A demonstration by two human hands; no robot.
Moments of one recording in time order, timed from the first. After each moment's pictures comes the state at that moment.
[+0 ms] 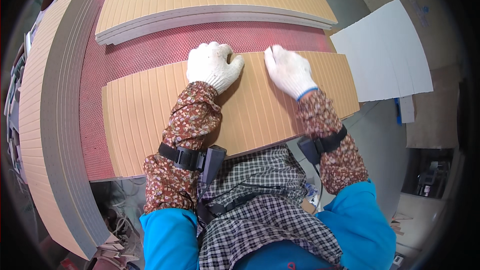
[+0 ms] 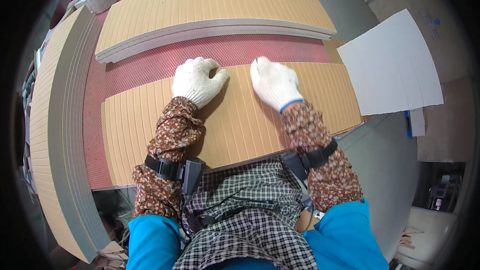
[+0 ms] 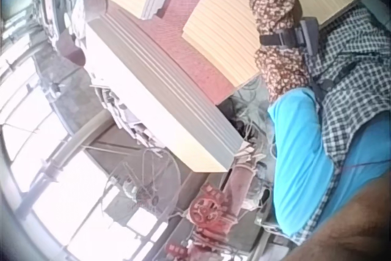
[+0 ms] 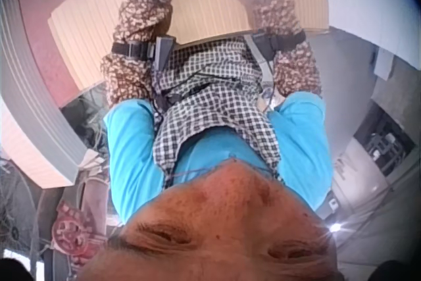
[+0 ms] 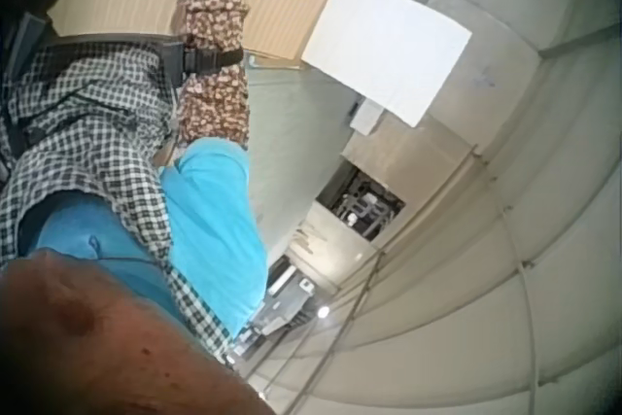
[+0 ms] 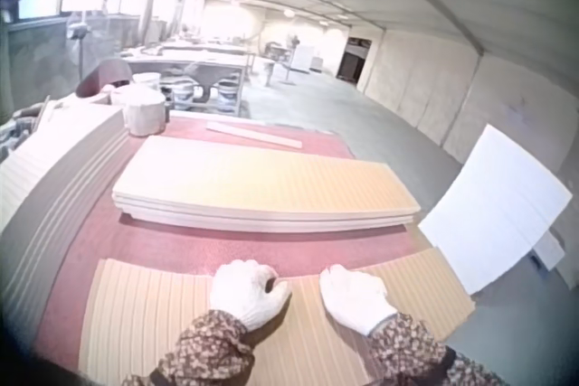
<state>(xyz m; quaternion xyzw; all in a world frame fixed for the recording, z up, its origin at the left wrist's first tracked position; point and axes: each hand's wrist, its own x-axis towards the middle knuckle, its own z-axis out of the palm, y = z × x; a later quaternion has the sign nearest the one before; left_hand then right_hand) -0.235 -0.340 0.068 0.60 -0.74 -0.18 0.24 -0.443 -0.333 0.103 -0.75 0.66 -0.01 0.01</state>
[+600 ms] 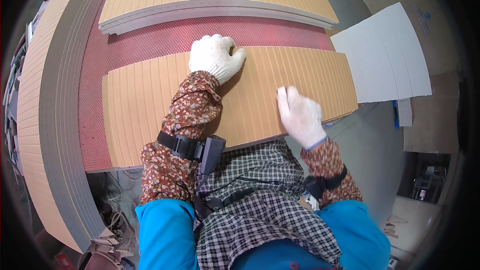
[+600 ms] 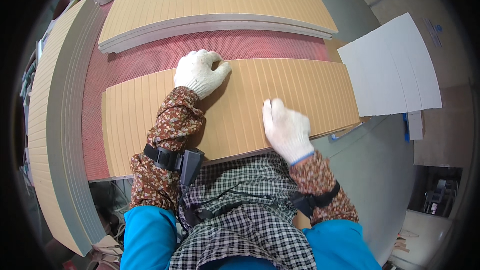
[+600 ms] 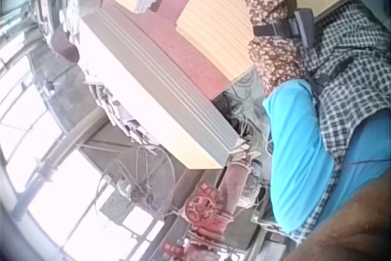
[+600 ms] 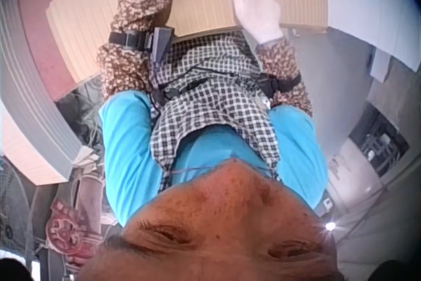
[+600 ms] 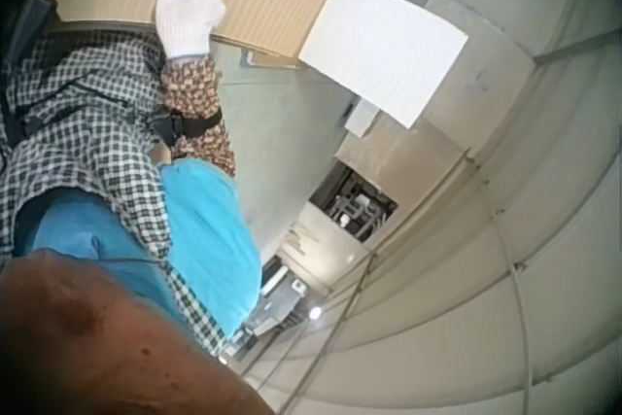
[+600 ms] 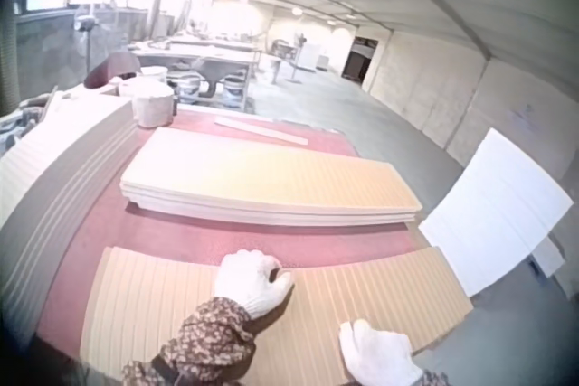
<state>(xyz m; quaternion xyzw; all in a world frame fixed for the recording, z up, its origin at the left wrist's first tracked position) -0.238 -0.345 0.071 0.59 -0.75 -0.19 0.24 -0.469 -0.215 0.100 -0.81 0.58 0.00 -0.08</state>
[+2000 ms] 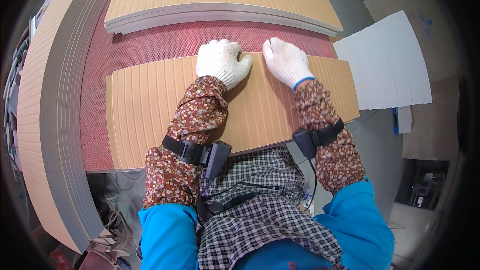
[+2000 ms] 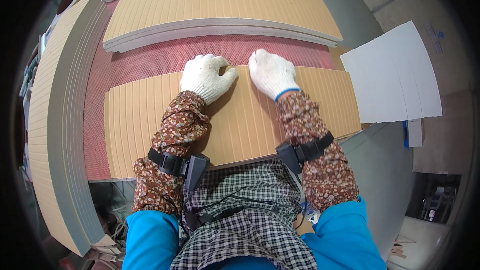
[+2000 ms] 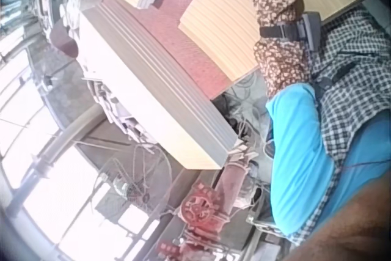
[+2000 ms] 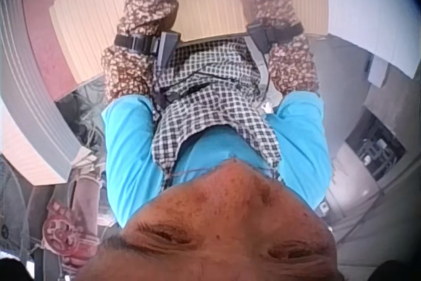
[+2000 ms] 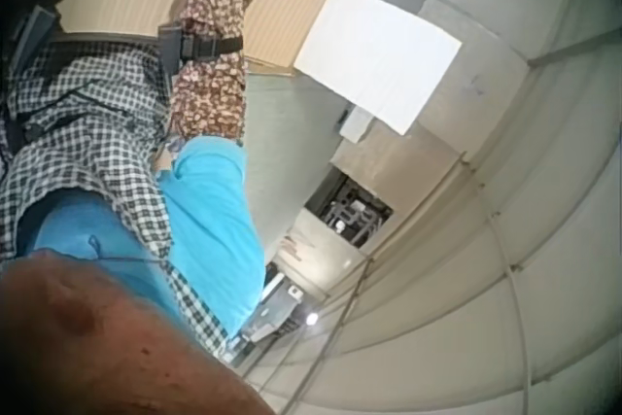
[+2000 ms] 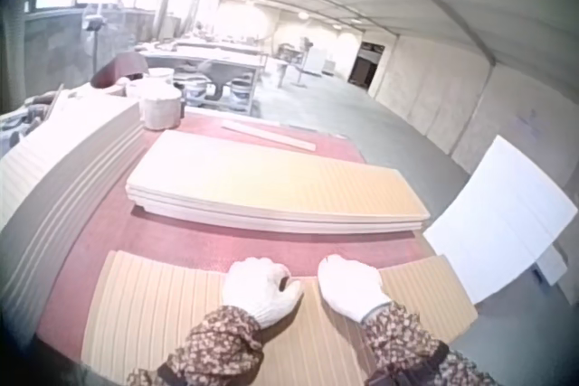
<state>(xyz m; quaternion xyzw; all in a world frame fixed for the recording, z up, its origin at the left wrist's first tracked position) -0.234 -0.341 0.065 0.58 -0.75 -0.17 0.26 -0.433 -0.365 0.087 -0.78 0.62 -0.01 -0.01</state>
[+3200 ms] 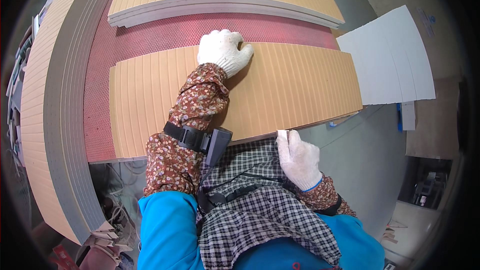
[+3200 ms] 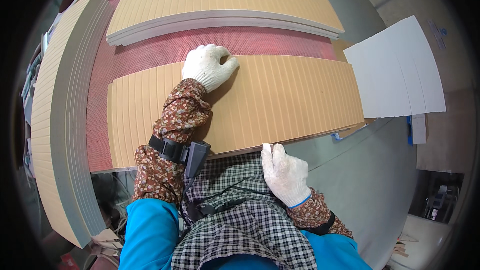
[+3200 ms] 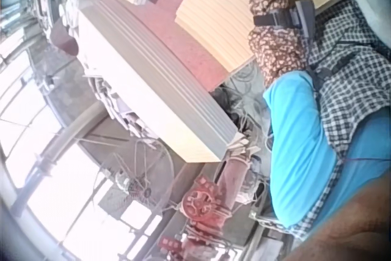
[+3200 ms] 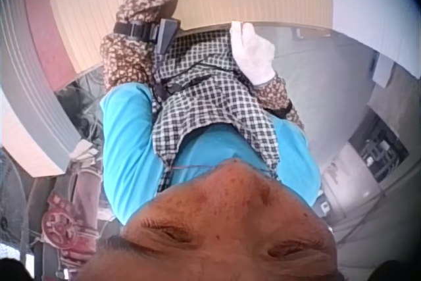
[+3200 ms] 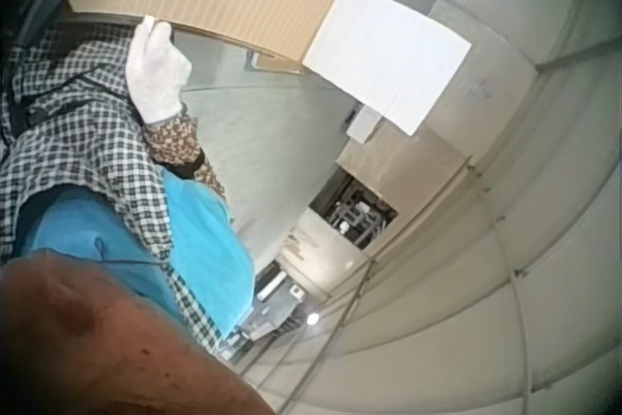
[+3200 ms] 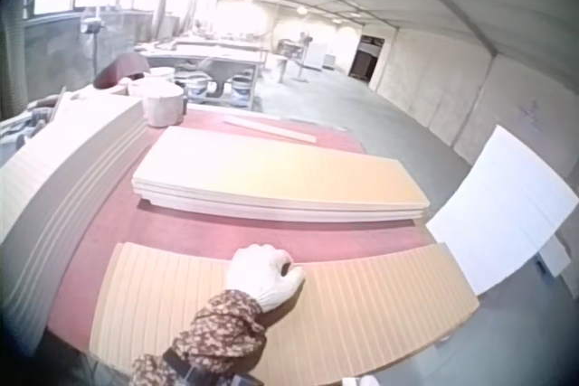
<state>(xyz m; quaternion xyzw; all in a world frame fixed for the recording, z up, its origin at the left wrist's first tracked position) -0.235 -0.342 0.069 0.58 -0.75 -0.19 0.24 -0.443 -0.111 0.102 -0.75 0.65 -0.11 0.08</state>
